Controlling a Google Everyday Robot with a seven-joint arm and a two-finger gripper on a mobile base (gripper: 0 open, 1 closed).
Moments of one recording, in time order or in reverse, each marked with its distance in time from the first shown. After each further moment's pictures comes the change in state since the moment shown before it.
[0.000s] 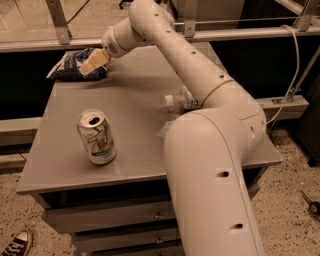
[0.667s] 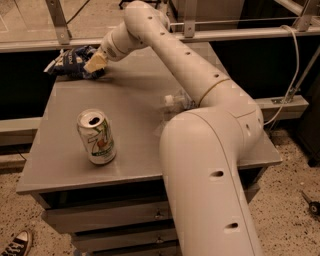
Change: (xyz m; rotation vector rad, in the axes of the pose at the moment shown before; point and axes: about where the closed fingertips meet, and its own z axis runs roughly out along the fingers) arm 0.015 -0.002 0.013 0.018 0.060 -0.031
